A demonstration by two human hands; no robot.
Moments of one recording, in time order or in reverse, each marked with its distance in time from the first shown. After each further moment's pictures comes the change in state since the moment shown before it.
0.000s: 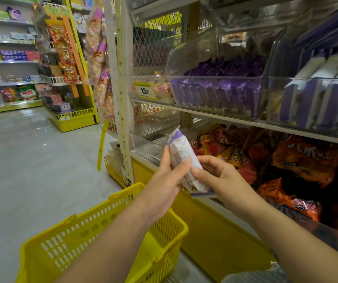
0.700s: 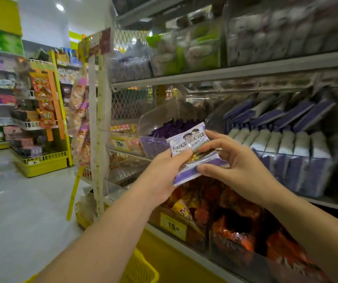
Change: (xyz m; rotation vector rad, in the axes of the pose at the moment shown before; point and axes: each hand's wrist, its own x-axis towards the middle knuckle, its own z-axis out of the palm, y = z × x) left_hand 0.014 0.134 0.125 0.026 -0.067 0.032; right_hand -0.053 -0.159 -0.071 -0.528 0.140 -0.488
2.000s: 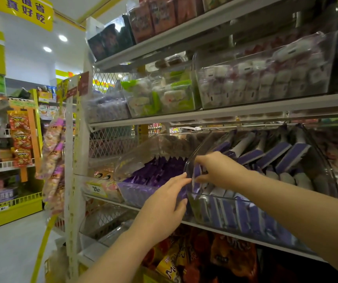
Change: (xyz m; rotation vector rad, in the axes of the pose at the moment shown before) left_hand 0.074 -0.011 -0.003 1.208 -0.081 0.564; right_hand 0.123 0.055 -0.062 -1.053 -0.173 0.194
